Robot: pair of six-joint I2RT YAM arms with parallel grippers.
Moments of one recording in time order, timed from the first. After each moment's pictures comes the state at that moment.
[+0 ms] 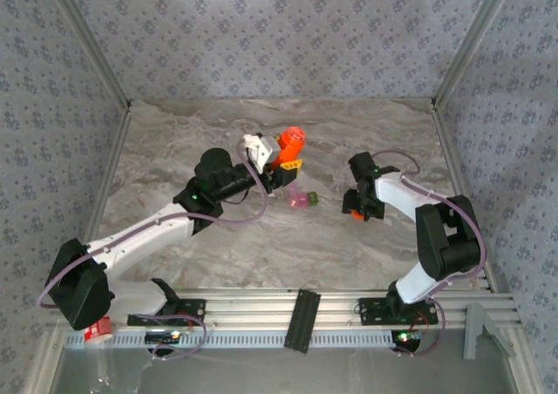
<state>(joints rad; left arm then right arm) -0.78 1.26 0.89 0.41 0.29 0.02 0.29 1.58 0.92 -0.71 0.09 0.44</state>
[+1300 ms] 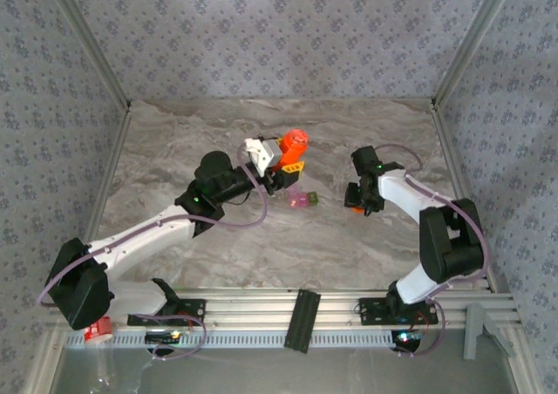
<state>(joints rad) -0.80 1.27 0.87 0.49 0.29 0.06 0.27 1.54 0.96 -0.71 0.05 0.42</state>
